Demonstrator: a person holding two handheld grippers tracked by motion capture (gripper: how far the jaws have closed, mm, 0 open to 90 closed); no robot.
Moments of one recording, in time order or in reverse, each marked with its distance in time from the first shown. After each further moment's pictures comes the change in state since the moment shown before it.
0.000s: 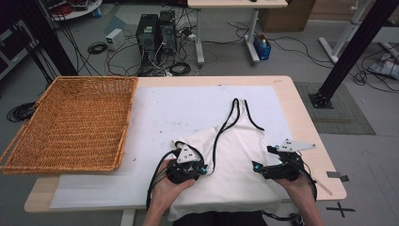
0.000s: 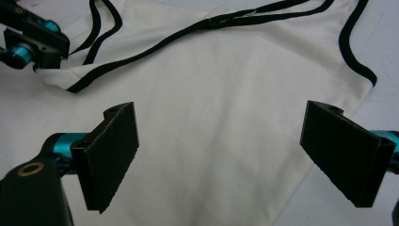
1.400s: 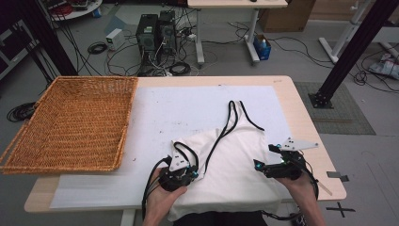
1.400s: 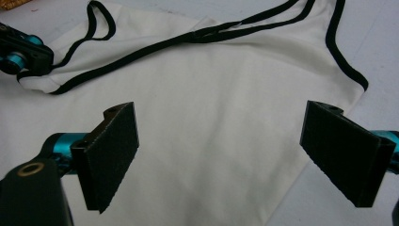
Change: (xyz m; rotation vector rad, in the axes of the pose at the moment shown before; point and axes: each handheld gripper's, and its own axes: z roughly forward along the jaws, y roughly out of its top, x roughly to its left) left arm 0.001 -0.022 -0.013 -0.020 0.089 -0.084; right arm -0.004 0.002 -0.002 -0.012 0.001 -0.002
